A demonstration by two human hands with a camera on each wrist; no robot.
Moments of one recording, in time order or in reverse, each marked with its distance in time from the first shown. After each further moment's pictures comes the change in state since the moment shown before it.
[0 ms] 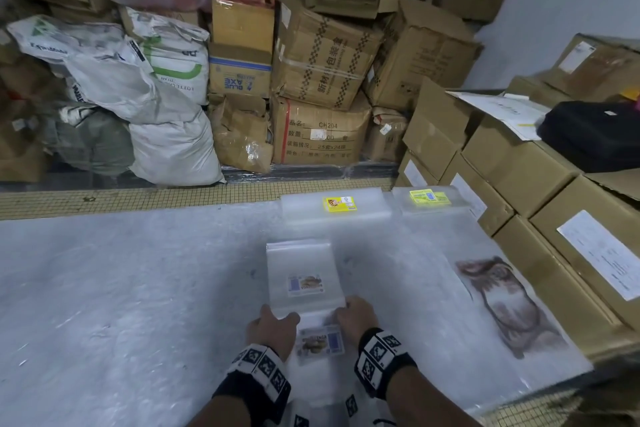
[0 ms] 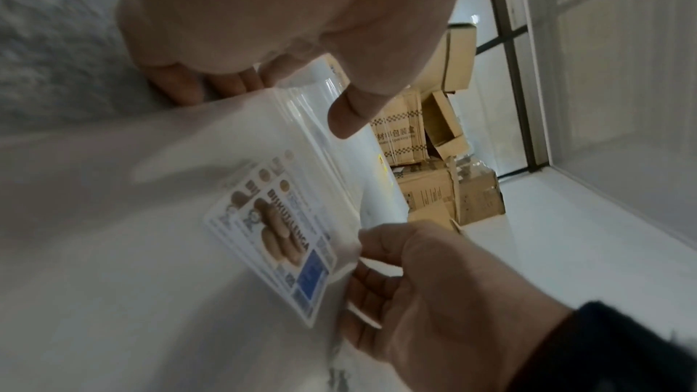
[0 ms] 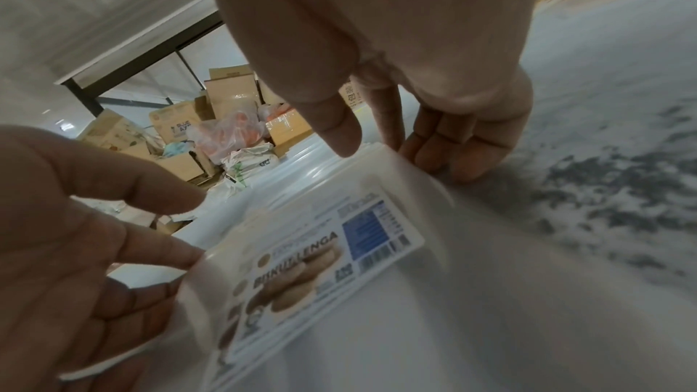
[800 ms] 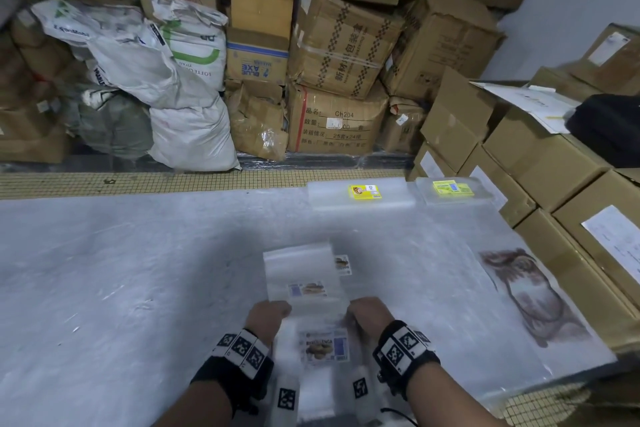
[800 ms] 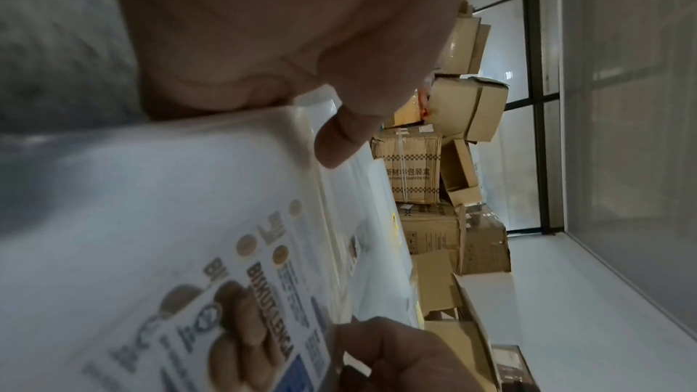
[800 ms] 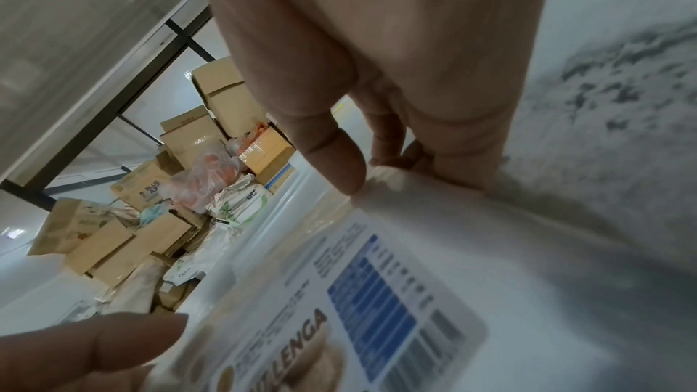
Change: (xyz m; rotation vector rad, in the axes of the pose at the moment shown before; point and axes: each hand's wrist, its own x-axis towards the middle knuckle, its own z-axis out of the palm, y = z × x) left_hand 0.005 -0.031 -0.070 -0.406 -0.167 -0.011; right_hand -0.050 -0.028 0.014 0.205 -0.147 0.006
